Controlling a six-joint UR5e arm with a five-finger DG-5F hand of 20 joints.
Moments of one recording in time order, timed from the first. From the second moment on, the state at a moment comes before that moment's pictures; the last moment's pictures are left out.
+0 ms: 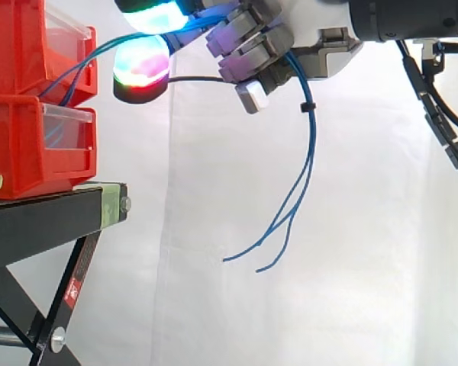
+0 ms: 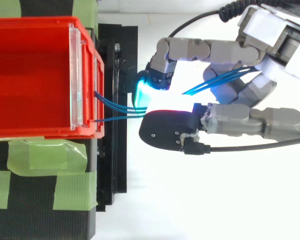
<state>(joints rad) 0.30 -1.87 -1.61 -2.70 -0.91 -0.60</state>
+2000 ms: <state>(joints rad) 0.30 -1.87 -1.61 -2.73 -0.92 -0.60</state>
